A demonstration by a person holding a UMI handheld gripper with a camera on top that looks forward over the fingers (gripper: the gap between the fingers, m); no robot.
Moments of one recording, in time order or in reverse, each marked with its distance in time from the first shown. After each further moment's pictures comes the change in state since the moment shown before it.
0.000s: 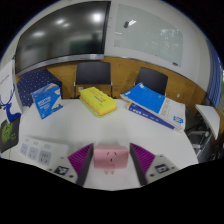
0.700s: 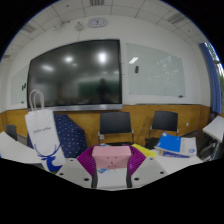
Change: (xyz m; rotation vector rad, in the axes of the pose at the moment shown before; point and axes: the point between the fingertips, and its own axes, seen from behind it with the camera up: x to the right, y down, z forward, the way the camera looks) arm -0.188 -0.177 -0.141 0.471 -0.107 0.083
